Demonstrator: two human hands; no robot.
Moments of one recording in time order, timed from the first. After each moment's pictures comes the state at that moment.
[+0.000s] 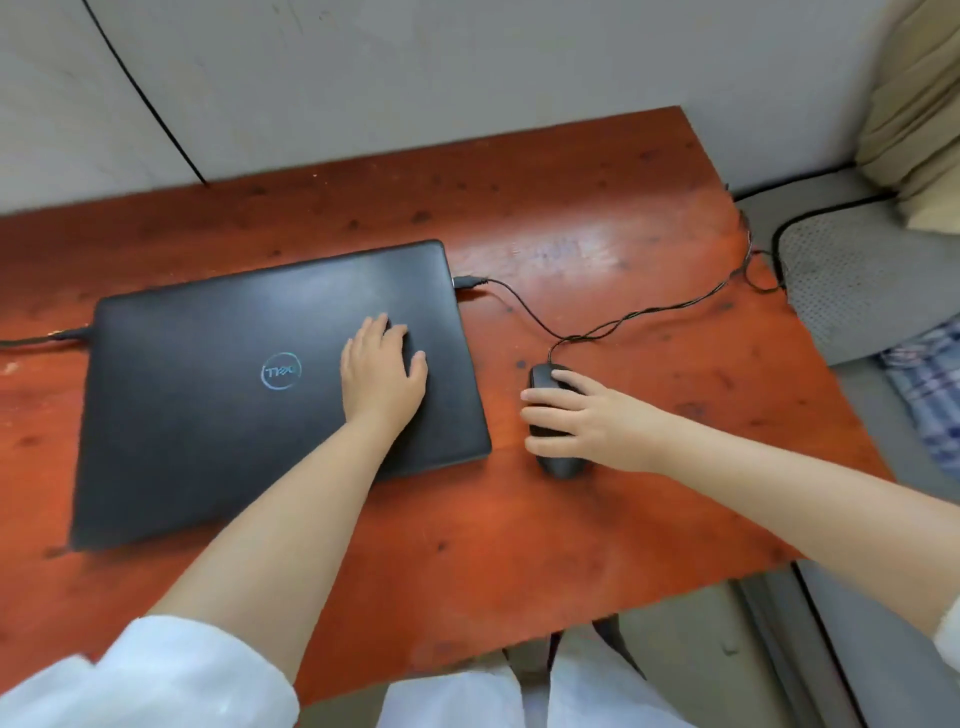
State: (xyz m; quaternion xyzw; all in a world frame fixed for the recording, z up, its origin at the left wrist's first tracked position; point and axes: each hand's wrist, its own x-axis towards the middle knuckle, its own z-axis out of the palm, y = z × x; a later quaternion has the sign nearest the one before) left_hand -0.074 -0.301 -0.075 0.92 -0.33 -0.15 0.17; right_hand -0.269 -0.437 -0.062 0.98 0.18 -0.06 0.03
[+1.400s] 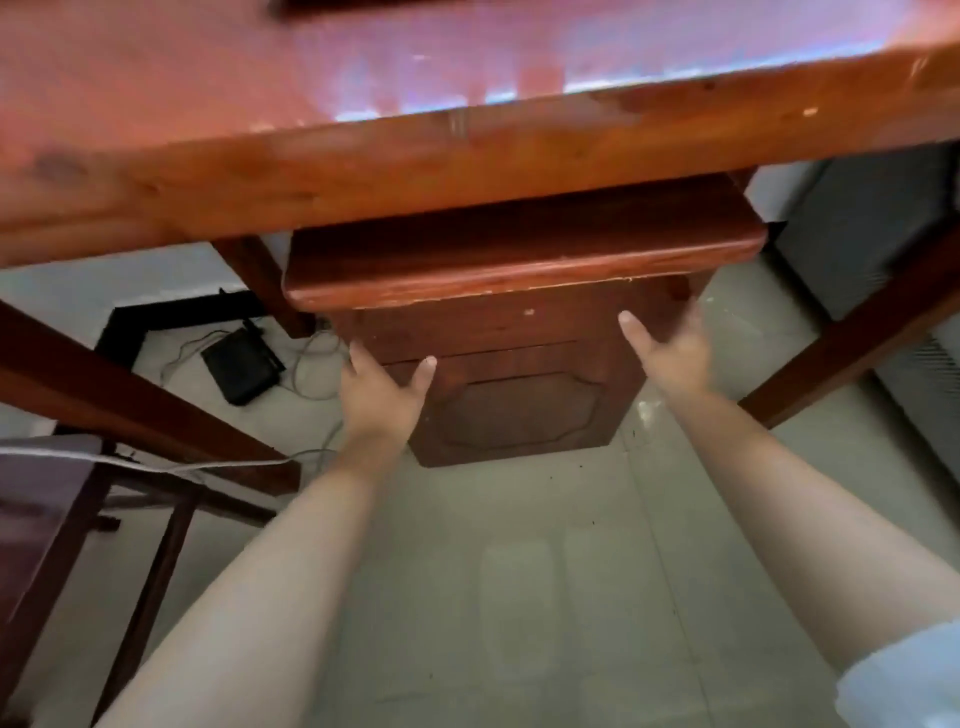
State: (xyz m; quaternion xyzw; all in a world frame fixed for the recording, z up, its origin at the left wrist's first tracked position) left_hand -0.132 0.073 -0.346 0.92 -0.13 -0.10 0.35; right_hand -0.285 -0.130 -0.360 0.69 -0.53 0.23 -0.44
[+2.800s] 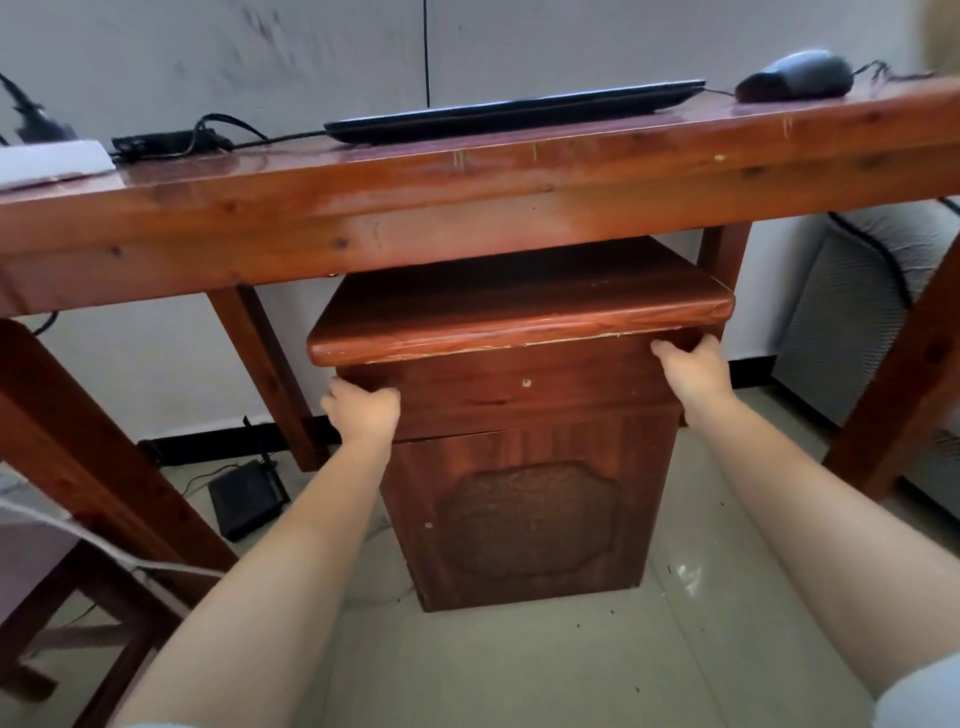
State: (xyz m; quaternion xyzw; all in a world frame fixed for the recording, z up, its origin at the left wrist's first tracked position) left_hand -0.106 0.060 -0.354 0.84 -0.03 -0.03 0.55; right_hand -0.286 -0.149 -0.352 0.60 -0.48 0.38 -0.51
